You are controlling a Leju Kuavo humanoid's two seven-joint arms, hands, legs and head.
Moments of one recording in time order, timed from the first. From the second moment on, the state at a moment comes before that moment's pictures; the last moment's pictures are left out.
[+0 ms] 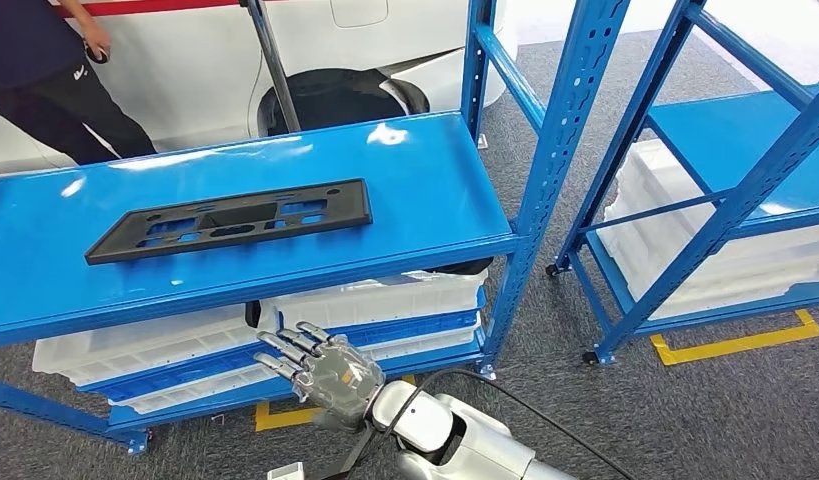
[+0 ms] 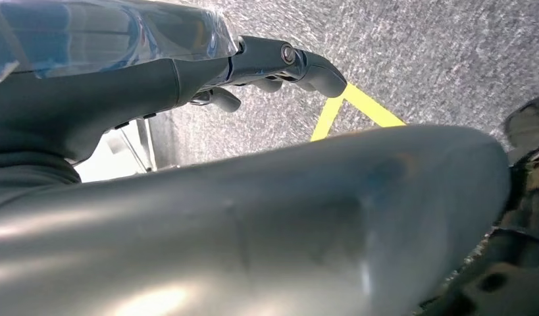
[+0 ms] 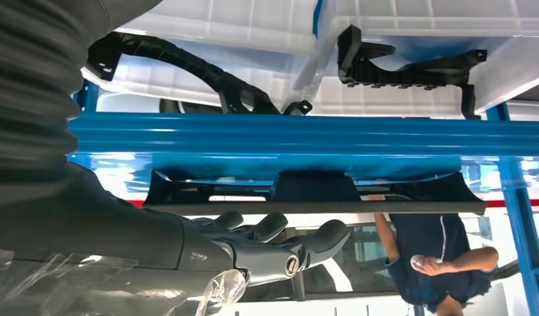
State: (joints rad) left arm -0.14 0.08 -1.21 -0.22 0.62 -0.08 0.42; right arm -0.59 0.19 1.18 -1.04 0.93 -0.23 -0.04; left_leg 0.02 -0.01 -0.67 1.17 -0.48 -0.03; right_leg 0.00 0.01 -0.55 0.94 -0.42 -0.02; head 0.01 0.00
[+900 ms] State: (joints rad) left arm -0.14 0.09 -1.22 -0.22 0.62 -0.09 0.42; right arm -0.59 0.20 1.19 -1.00 0.92 -0.24 -0.04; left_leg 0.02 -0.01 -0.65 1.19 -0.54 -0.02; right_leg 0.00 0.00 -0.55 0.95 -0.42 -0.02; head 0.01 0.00
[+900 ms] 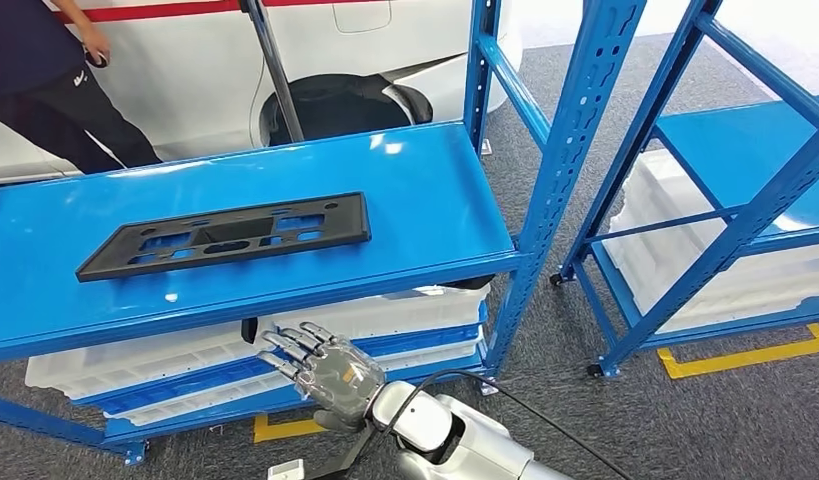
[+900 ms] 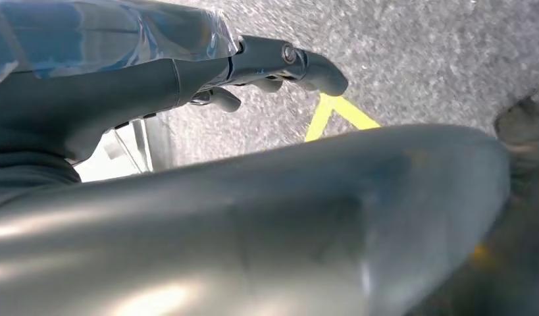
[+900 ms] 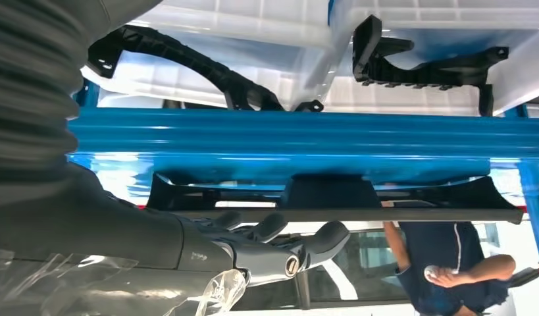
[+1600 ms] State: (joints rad) left arm -0.14 0.10 -1.23 -0.22 0.62 -0.08 0.42; right arm -0.60 0.20 1.18 -0.99 0.92 -0.26 -0.04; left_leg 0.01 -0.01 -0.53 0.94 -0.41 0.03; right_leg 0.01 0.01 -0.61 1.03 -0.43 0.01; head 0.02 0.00
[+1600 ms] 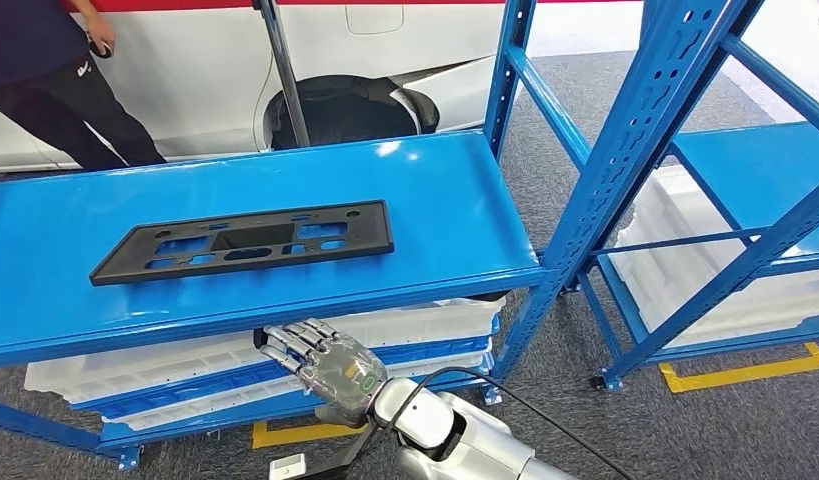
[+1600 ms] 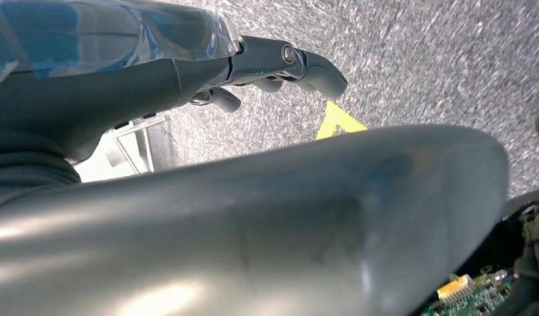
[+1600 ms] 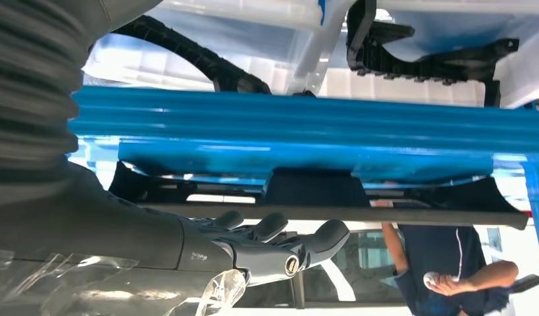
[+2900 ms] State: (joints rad) left arm -0.14 0.11 -1.26 -0.22 0.67 -0.09 0.41; right arm -0.72 0.11 1.18 -1.26 0.76 0.17 0.13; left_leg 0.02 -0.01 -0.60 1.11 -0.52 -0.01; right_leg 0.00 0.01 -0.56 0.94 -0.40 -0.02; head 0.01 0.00
